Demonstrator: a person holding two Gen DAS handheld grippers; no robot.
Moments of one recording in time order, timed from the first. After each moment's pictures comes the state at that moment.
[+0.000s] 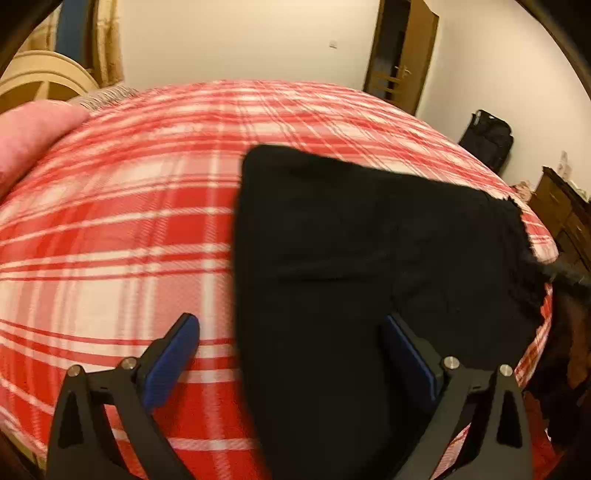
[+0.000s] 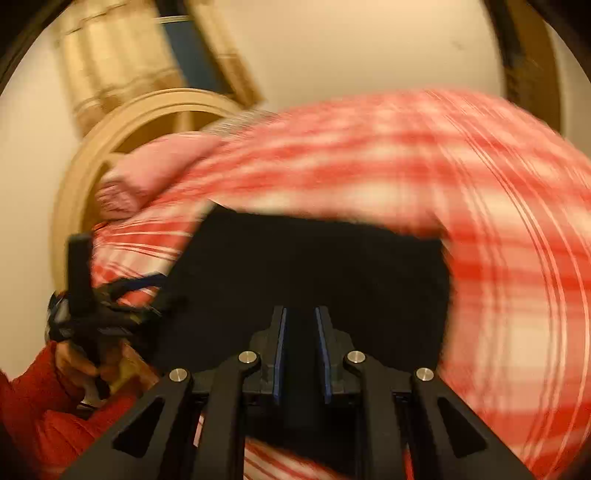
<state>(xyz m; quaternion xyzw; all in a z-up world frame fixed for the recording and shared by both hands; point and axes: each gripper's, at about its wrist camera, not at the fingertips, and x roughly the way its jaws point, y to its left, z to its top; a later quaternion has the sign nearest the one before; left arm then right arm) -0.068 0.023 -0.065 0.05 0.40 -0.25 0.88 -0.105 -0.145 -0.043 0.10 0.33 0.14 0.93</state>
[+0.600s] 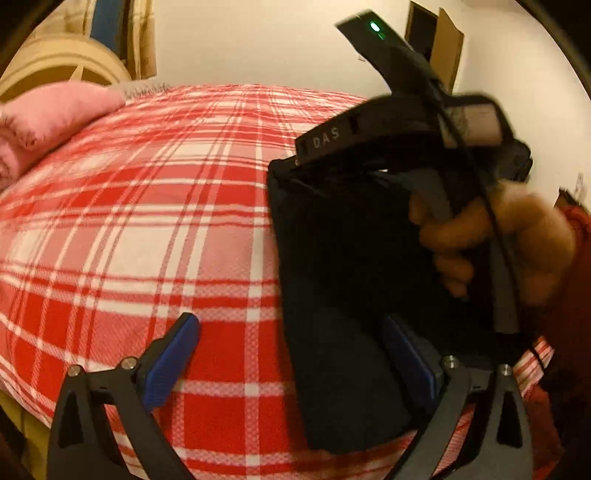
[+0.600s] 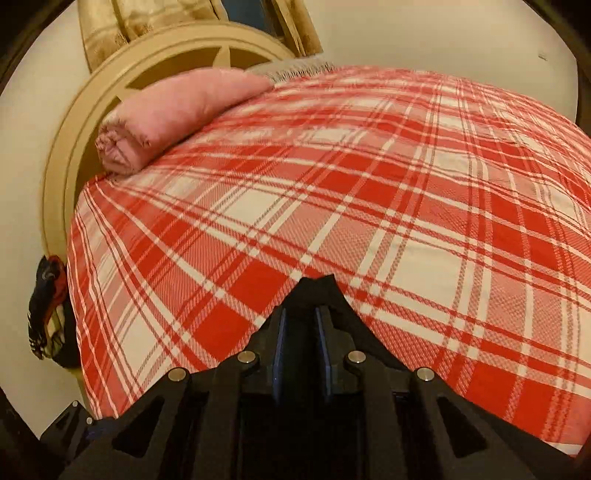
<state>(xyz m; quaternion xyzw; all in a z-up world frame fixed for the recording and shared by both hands) -0.082 0.057 -0.085 0.01 0.39 -0.21 0.89 0.099 -0.047 -0.105 0.06 0.41 0.19 0.89</state>
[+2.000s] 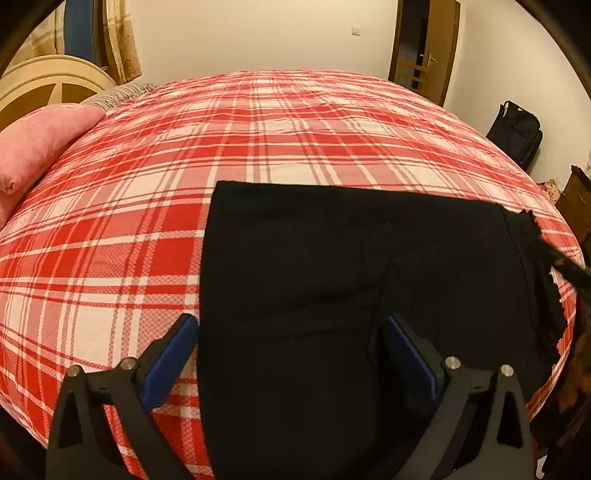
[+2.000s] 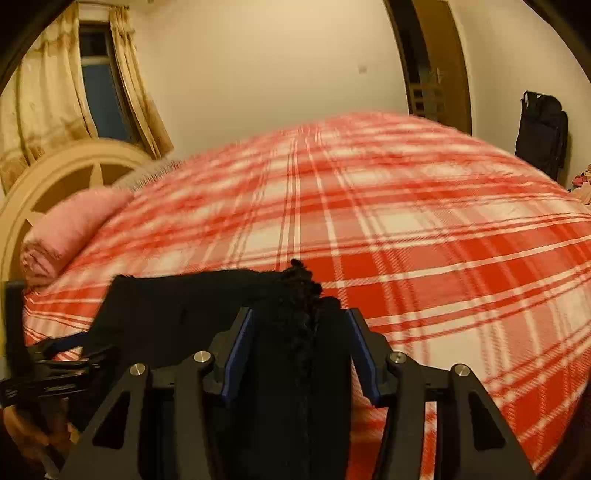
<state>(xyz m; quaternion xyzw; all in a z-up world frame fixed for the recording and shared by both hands) -0.049 -0.011 -0.062 0.07 0.42 -0.19 0.88 -0.148 -0.256 -0.065 0.15 0.28 -0.09 0.94</state>
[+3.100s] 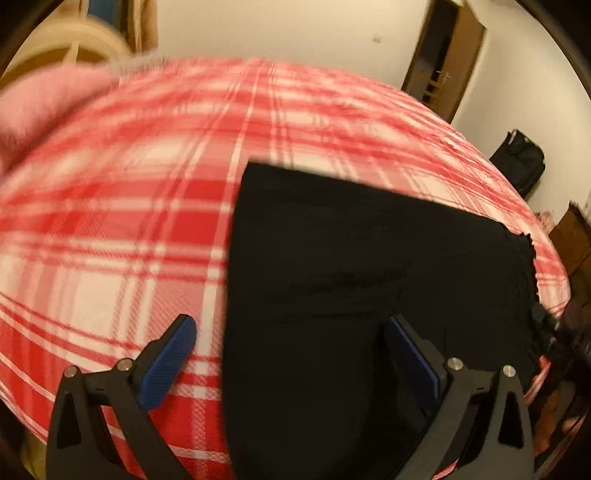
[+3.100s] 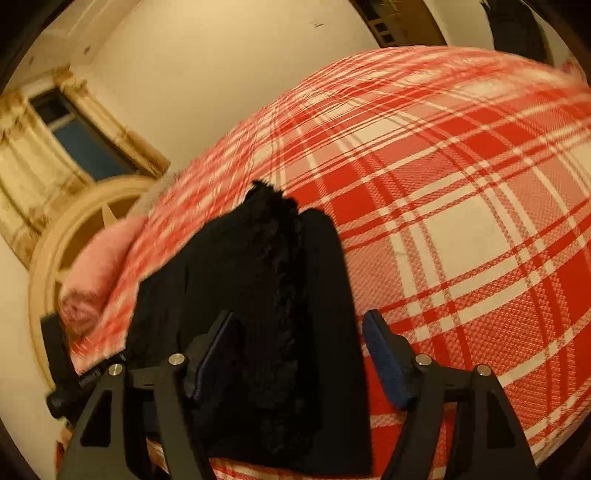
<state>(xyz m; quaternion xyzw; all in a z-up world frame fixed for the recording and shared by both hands) -0.042 0.016 -0.071 -0.01 0.46 -0.20 0.87 -0.165 -0.269 -0.110 0.31 0.33 -0.05 0.89</state>
